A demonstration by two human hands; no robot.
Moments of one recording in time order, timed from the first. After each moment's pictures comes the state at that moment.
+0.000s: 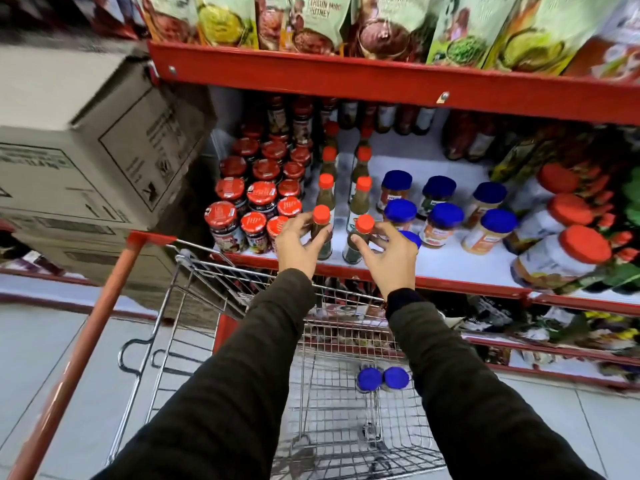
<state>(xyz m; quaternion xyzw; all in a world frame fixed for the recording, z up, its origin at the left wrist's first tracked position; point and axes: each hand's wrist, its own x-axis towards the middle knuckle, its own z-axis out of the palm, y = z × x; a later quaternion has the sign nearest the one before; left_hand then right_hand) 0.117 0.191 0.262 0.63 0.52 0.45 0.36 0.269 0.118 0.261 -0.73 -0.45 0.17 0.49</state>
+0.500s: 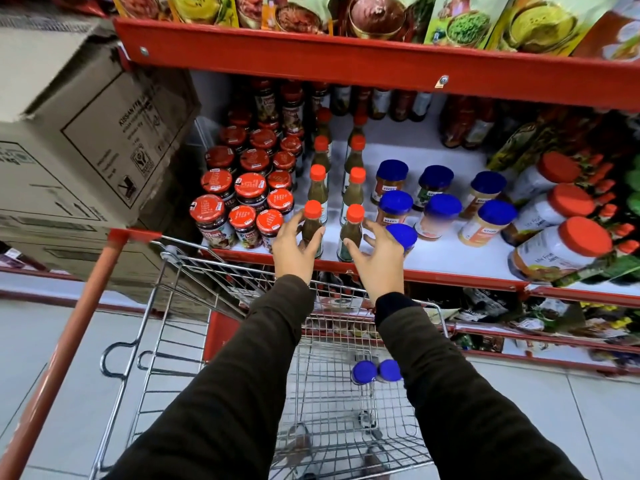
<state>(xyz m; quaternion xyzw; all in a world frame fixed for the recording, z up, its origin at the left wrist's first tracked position) 0.125 0.190 0.236 0.63 0.52 0.43 0.38 0.263 0.120 0.249 -0.75 -0.45 0.19 0.45</state>
